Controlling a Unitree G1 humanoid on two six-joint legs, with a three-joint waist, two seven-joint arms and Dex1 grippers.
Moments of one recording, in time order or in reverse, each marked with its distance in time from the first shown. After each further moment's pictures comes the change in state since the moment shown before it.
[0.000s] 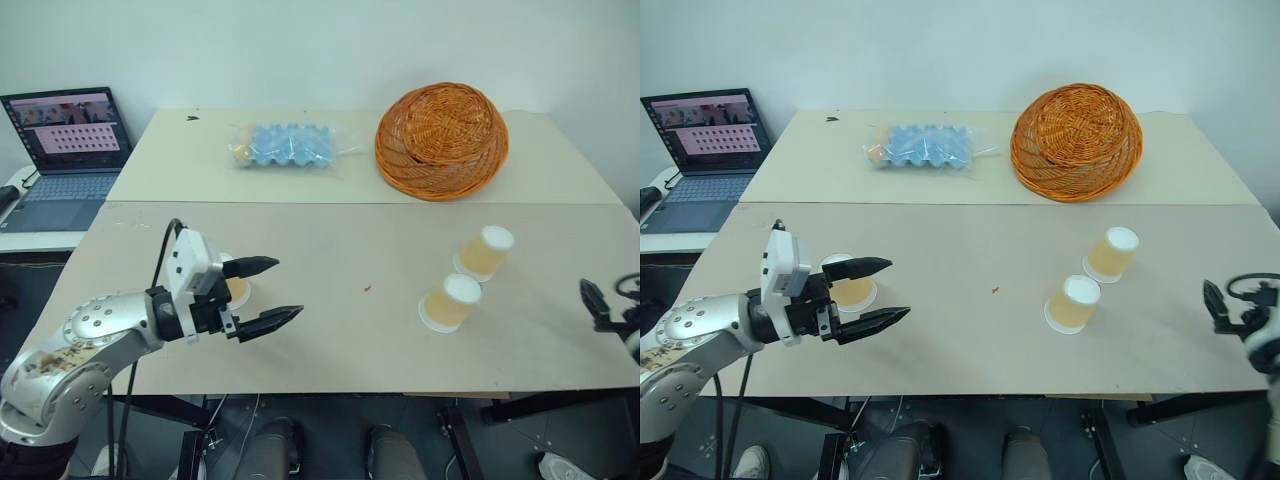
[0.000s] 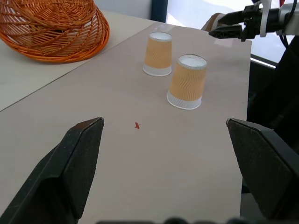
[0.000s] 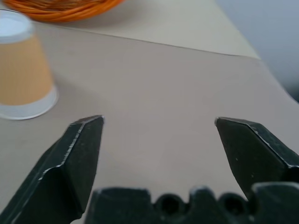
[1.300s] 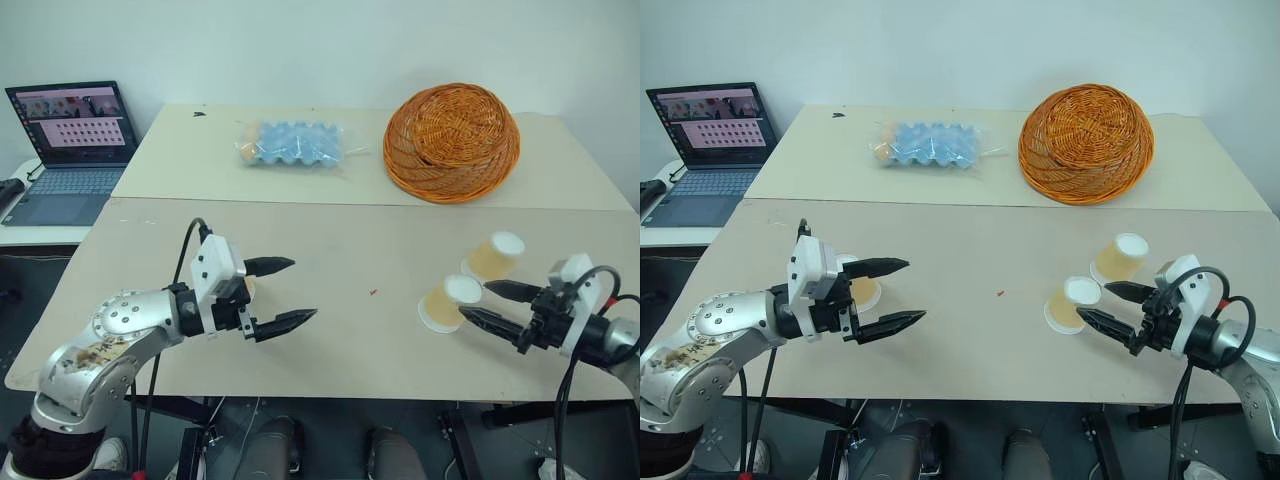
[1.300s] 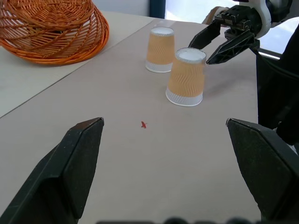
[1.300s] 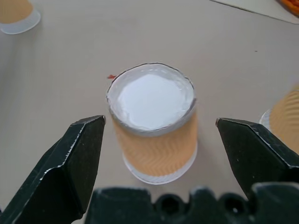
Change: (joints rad) left arm -0.030 -0.055 -0.065 0.034 0.122 -0.034 -0.024; right arm -0.197 -0.032 0.382 -0.236 0.064 0.179 0.230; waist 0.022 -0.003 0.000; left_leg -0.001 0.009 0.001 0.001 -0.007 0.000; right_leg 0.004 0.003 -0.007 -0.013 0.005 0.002
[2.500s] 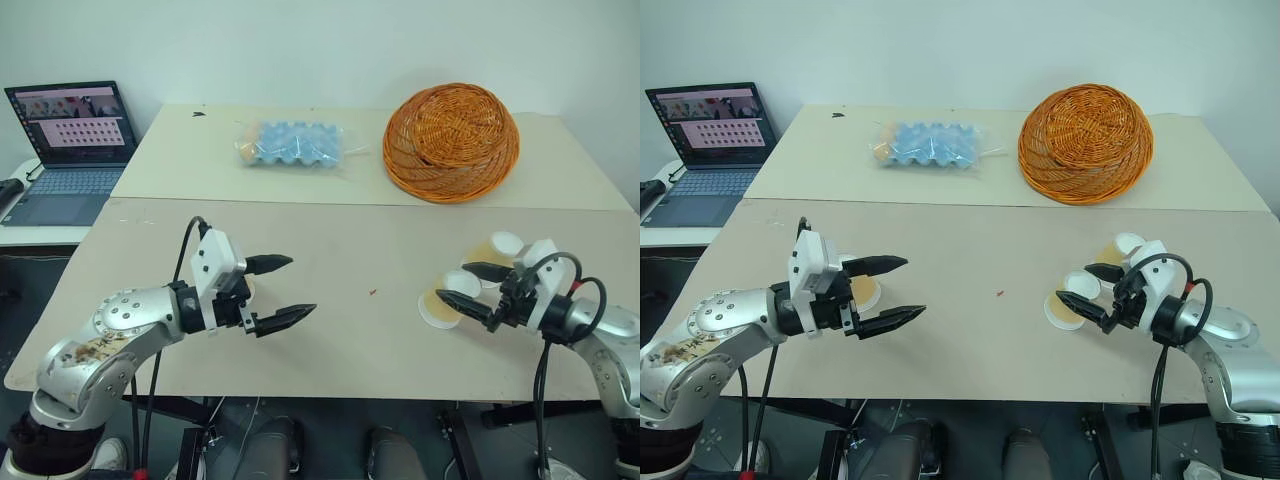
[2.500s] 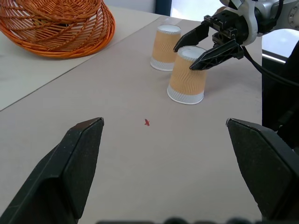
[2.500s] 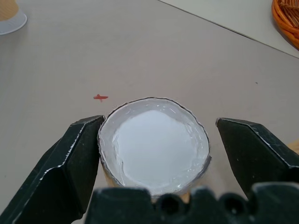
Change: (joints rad) left arm -0.029 0.001 0.002 -0.001 -0.023 0.047 0.033; right arm -0.133 0.070 0.116 0.044 -0.103 -0.060 -0.045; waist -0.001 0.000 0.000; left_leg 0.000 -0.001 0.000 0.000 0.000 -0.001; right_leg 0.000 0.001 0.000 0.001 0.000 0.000
